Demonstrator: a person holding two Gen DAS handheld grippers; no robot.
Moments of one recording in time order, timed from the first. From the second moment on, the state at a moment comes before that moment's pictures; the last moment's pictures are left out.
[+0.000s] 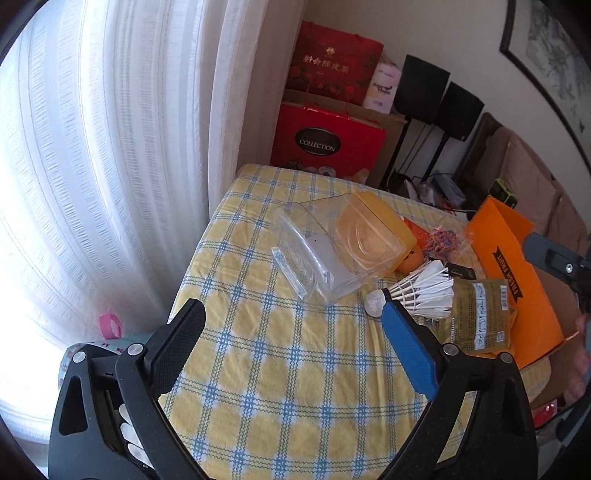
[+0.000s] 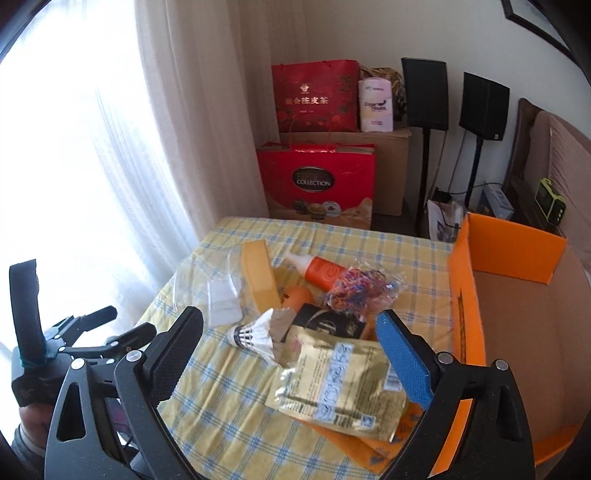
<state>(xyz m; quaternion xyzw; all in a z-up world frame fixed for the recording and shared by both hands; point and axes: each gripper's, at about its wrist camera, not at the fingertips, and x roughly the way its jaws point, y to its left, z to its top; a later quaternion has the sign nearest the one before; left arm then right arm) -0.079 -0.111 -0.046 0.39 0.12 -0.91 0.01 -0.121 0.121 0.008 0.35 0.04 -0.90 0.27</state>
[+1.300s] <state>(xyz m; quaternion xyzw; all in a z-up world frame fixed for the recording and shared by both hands) -0.121 -0.088 -0.044 0.36 0.08 -0.92 -0.10 -0.210 0.043 -0.044 0.46 -0.03 -0.79 0.41</state>
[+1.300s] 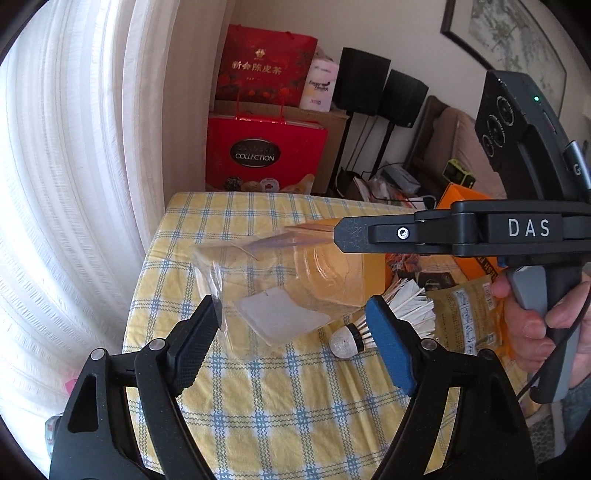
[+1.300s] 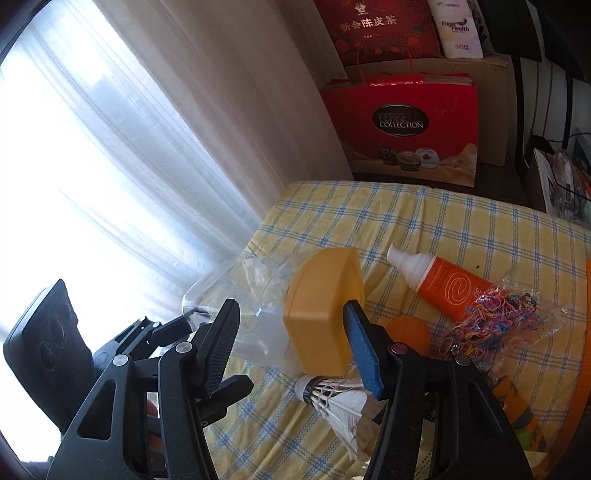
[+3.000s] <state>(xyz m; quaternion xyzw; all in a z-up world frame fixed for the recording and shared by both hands) -0.115 0.249 0.046 0.39 0.01 -0.85 -0.35 -0.143 0.410 0.052 0.45 -0.17 -0.87 0.15</state>
